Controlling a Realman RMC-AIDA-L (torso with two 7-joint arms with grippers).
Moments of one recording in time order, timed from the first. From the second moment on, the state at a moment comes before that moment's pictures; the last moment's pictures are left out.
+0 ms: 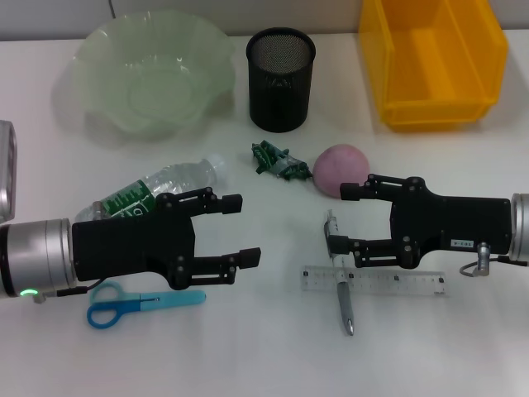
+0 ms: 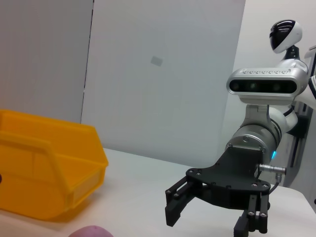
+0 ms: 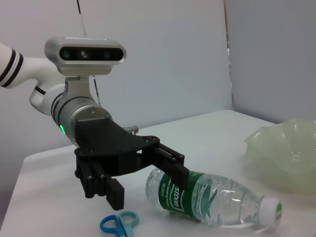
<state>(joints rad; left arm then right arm) -0.51 -2.06 0.73 0.39 1.95 1.66 -1.00 0.50 2.05 -0.88 -0.47 -1.83 -1.54 1.07</state>
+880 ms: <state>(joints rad) -0.51 -2.07 0.72 0.39 1.94 1.66 -0.99 0.51 2.03 -0.88 -0.75 -1.90 -1.57 1.49</state>
